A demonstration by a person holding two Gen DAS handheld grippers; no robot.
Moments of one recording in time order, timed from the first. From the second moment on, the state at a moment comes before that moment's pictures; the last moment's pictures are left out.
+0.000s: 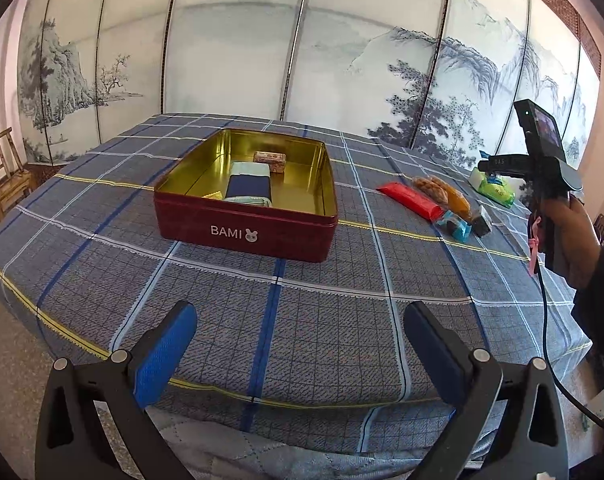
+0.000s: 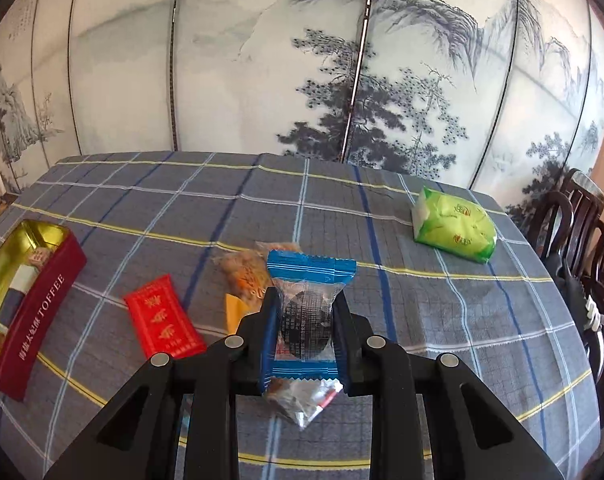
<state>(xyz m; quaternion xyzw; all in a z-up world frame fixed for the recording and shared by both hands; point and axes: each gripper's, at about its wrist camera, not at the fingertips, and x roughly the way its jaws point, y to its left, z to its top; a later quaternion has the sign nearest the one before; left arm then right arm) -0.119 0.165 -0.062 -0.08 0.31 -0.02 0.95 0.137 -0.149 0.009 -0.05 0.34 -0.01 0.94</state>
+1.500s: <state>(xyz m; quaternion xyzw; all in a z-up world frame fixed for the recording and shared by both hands) -0.137 0.214 -0.078 -0.11 0.34 0.04 0.93 0.151 0.086 0.000 -0.12 0.35 0.11 0.92</state>
